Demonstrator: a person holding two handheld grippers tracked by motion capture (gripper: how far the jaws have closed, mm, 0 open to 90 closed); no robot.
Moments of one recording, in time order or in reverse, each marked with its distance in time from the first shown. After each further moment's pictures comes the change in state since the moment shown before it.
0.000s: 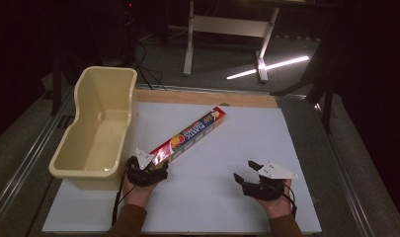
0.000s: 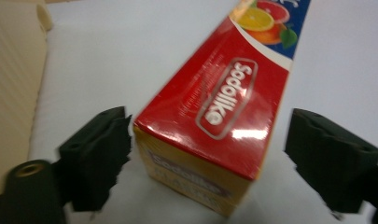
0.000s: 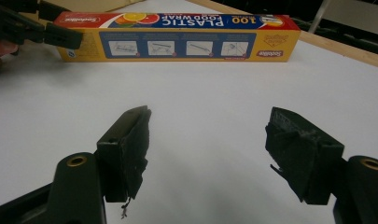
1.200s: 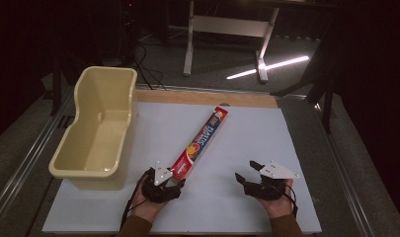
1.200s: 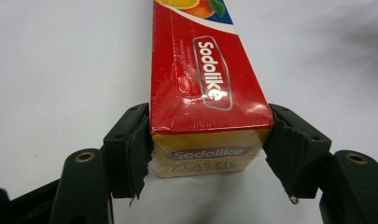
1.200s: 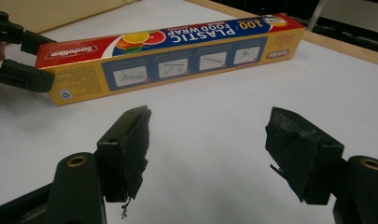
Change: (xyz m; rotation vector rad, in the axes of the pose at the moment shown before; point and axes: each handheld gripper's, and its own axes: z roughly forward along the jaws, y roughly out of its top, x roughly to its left) left arm -0.052 -0.007 -0.024 0.061 -0.256 0.147; right arm -0.004 -0.003 -0.001 -0.002 -0.007 0.012
